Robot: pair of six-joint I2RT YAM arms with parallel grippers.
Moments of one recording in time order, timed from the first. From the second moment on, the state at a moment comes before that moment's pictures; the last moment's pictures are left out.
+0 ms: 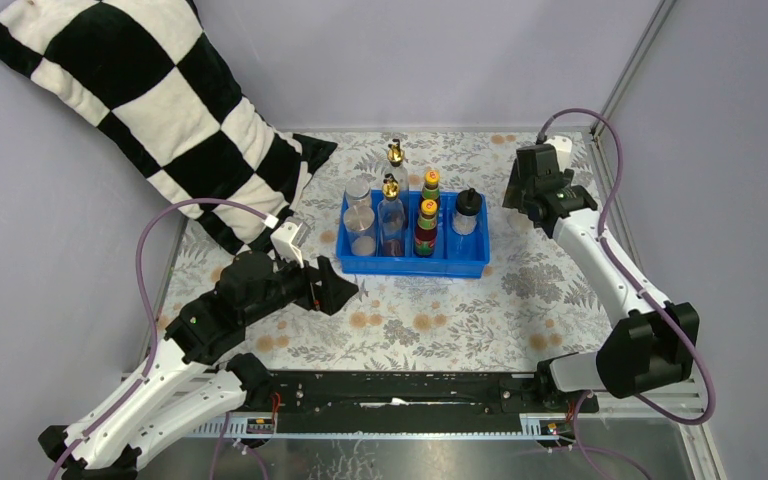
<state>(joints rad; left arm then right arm) -0.75 0.60 0.75 -0.55 0.07 -0.48 0.25 1.37 1.18 -0.60 0.46 0.36</state>
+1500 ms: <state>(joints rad) -0.75 0.60 0.75 -0.55 0.06 -0.48 0.63 1.36 0.99 -0.34 0.59 0.31</state>
